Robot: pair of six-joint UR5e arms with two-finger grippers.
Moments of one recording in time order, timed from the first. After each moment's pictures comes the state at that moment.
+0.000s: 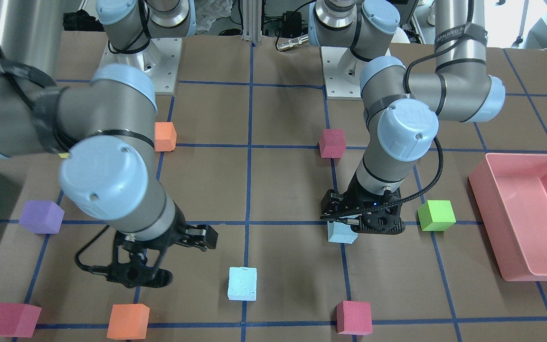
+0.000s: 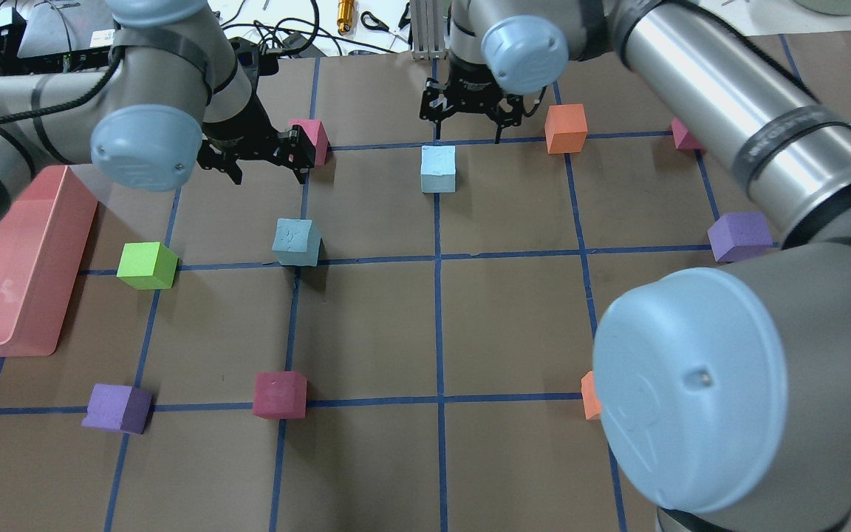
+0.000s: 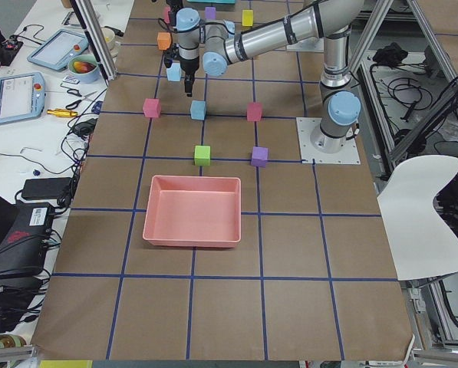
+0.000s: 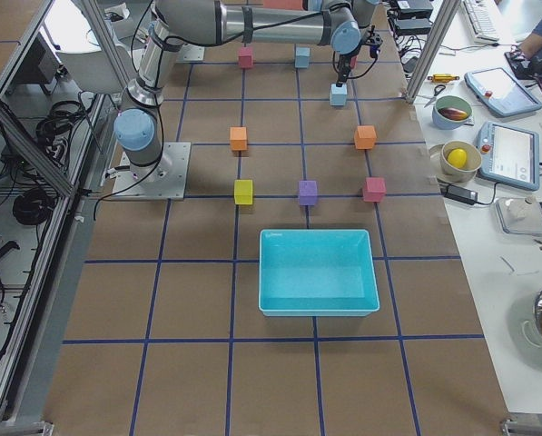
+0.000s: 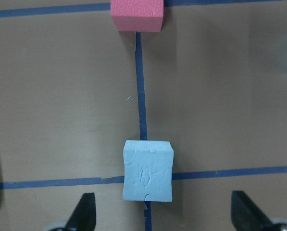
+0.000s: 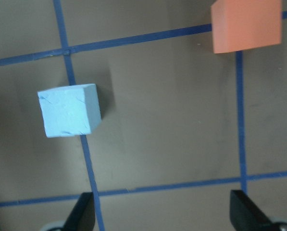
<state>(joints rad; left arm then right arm) -1.60 -1.92 -1.72 -1.02 1.57 0.02 1.69 -1.05 1.15 -1.60 -1.50 0.25</state>
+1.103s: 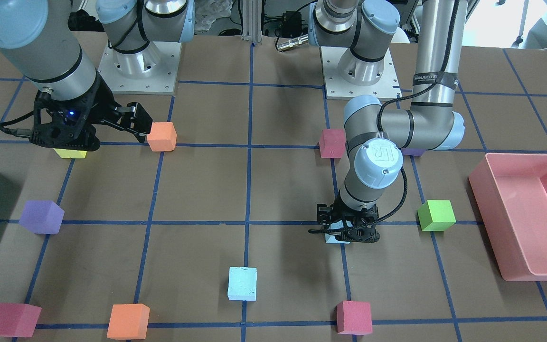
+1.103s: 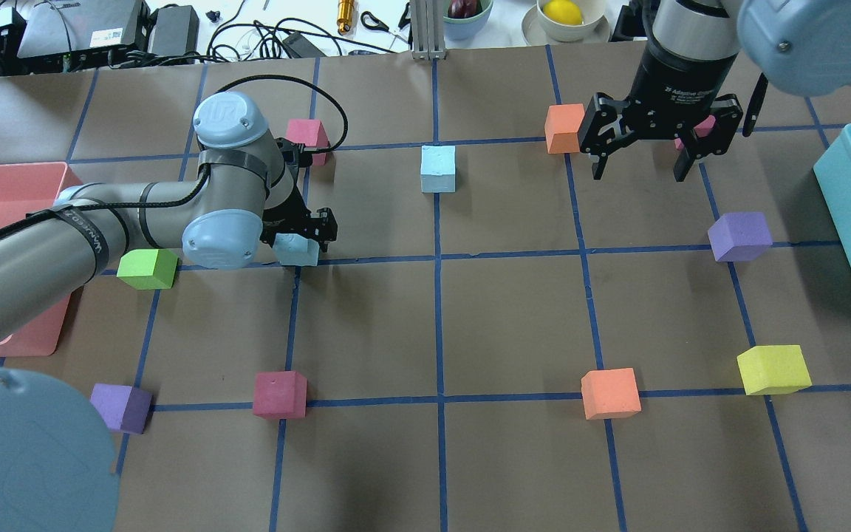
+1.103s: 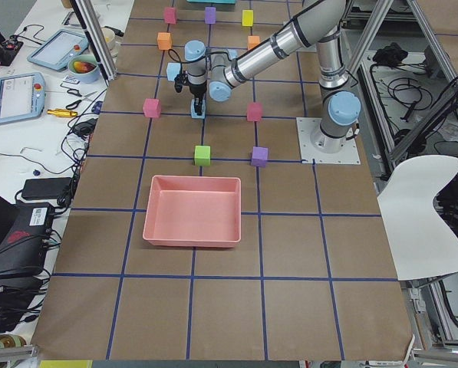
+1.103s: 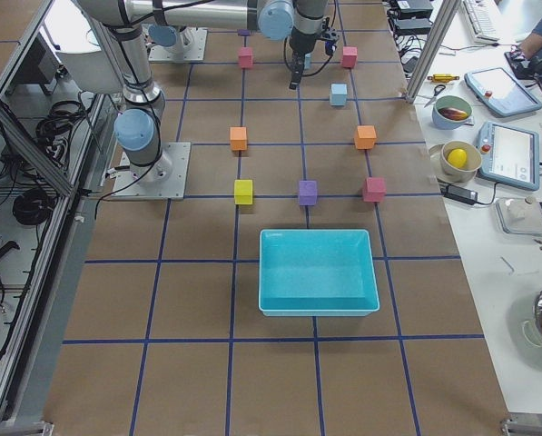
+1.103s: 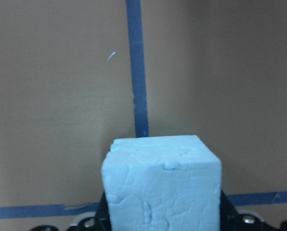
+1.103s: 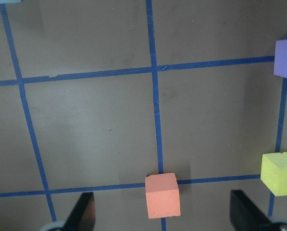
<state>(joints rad) -1.60 -2.01 -1.86 -0.82 1.58 0.02 1.57 -1.47 1.53 -1.48 -1.55 0.07</state>
